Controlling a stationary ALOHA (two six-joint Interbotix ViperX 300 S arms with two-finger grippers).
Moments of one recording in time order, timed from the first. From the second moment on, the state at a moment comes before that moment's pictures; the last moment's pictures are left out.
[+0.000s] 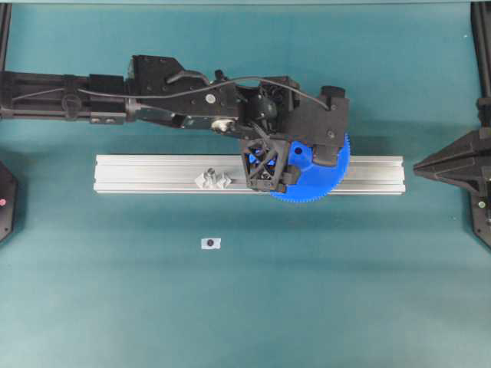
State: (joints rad) left arm 0.13 0.36 -0.05 0.02 0.66 0.29; right arm -0.04 -1.13 1.18 0.05 0.37 0.08
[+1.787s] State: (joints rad) left arm 0.14 0.34 -0.03 0.02 0.60 0.29; right arm -0.04 -1.13 1.18 0.05 0.37 0.08
